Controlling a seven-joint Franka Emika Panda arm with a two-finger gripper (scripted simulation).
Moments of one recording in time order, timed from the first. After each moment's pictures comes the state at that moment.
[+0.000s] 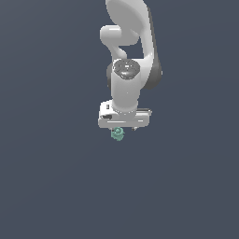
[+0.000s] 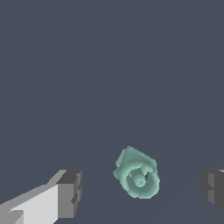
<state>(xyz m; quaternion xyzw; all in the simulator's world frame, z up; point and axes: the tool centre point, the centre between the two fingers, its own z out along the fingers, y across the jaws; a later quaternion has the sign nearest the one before) 0.003 0.016 0.162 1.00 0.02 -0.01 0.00</state>
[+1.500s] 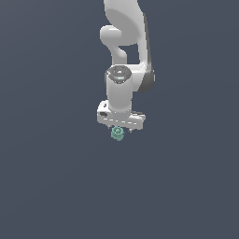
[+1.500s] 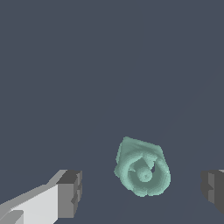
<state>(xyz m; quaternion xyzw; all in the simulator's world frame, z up) -0.022 0.003 0.129 1.00 -0.10 0.00 -0.01</state>
